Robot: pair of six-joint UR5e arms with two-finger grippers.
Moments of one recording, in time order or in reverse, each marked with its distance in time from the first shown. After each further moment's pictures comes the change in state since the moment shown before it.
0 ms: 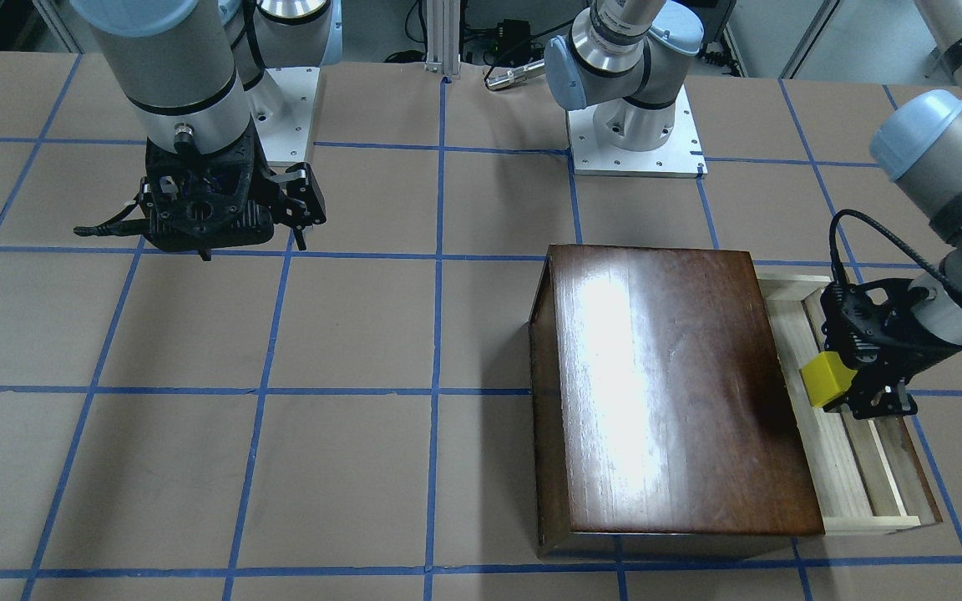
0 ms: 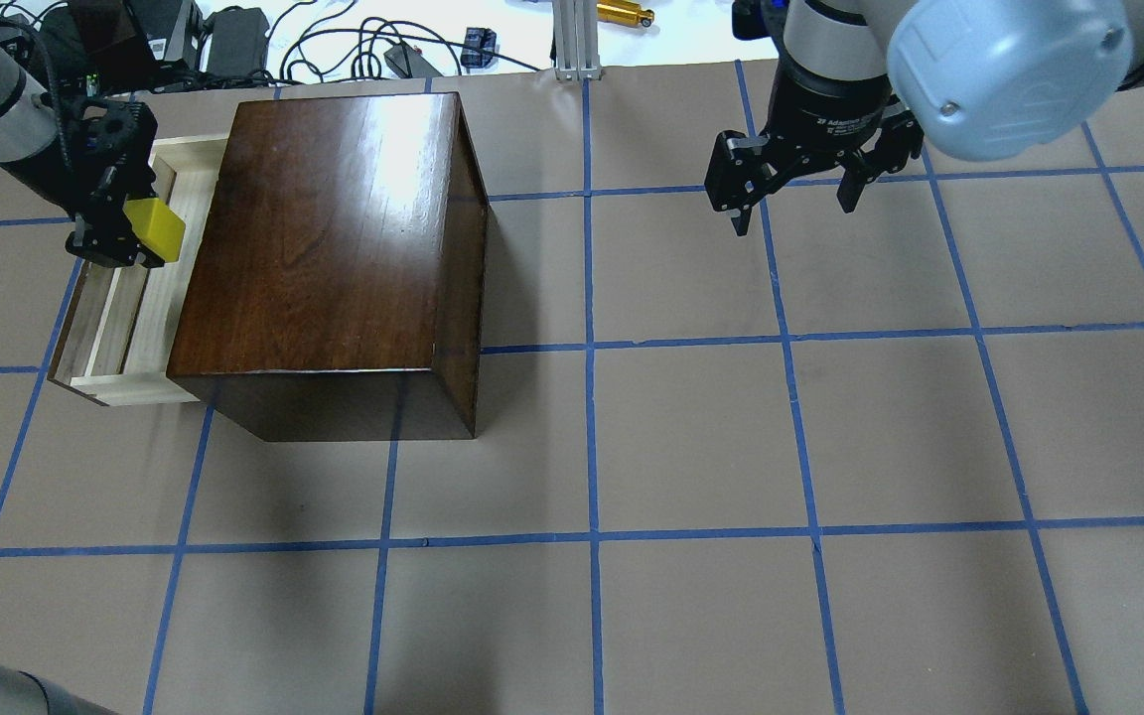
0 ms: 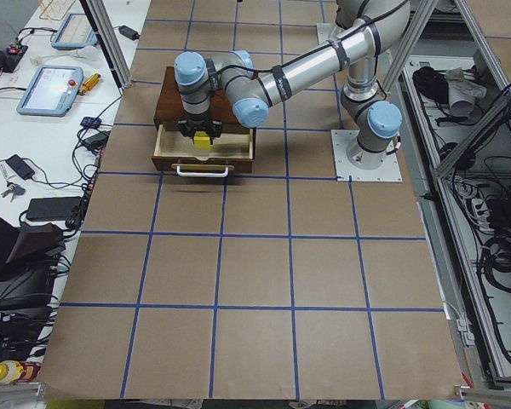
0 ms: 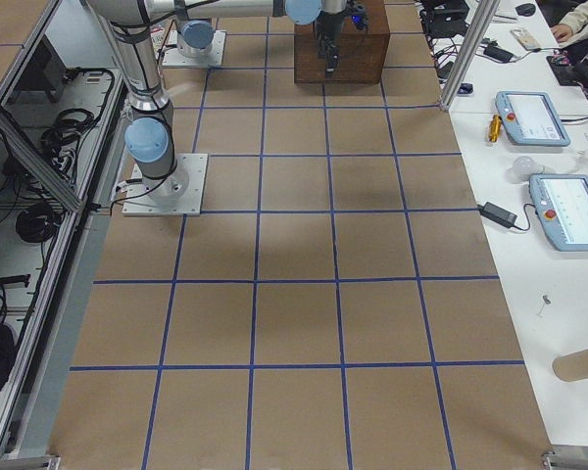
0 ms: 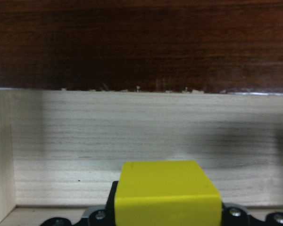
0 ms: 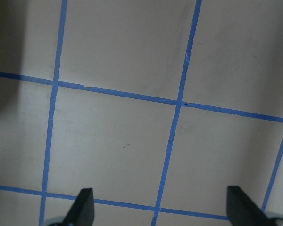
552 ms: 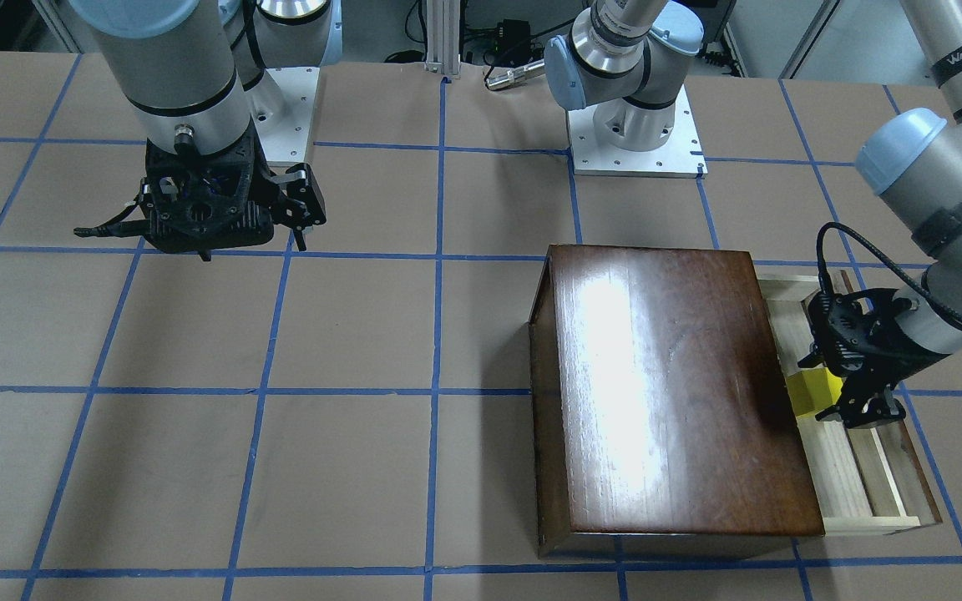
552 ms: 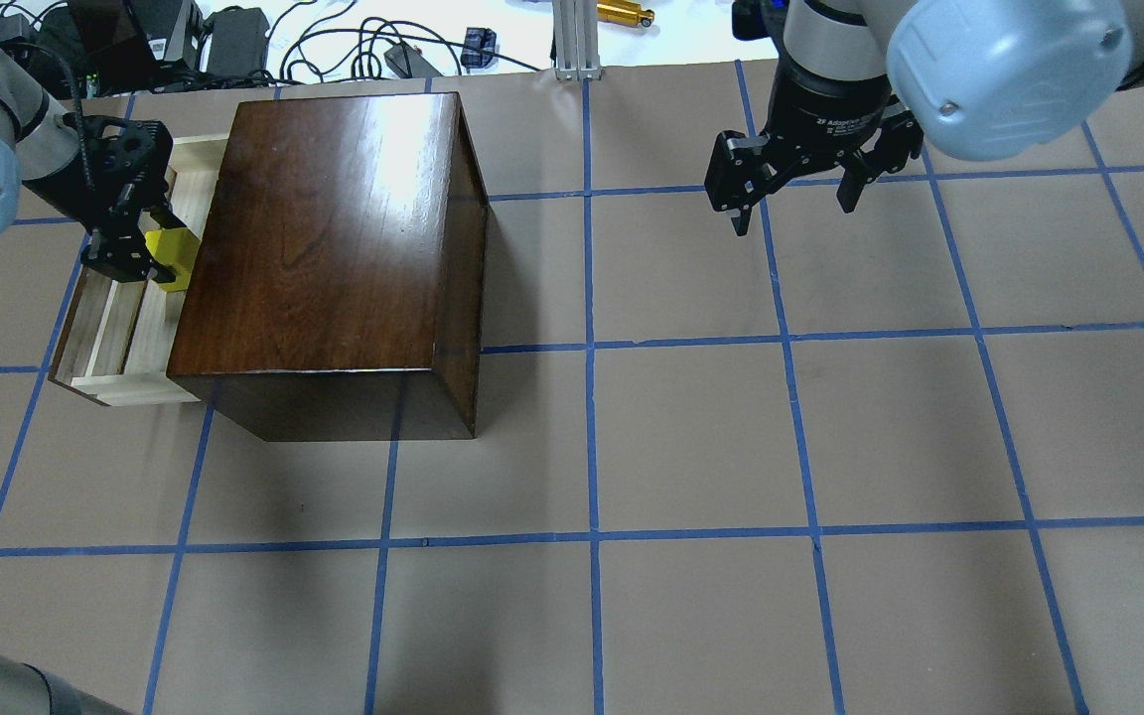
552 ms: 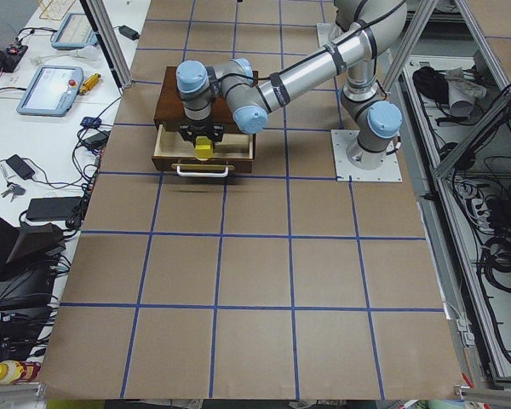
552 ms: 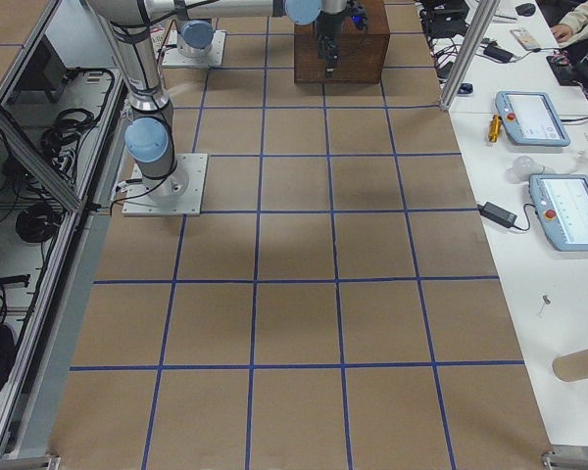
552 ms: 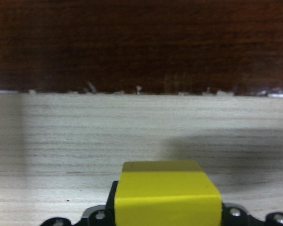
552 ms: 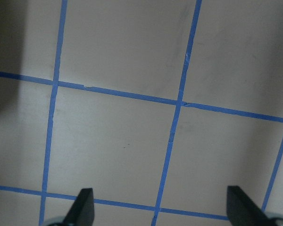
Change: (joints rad) left arm -0.003 -0.002 -0.022 0.017 0.002 -0.006; right arm 0.000 0.000 0.000 0.000 0.000 0.001
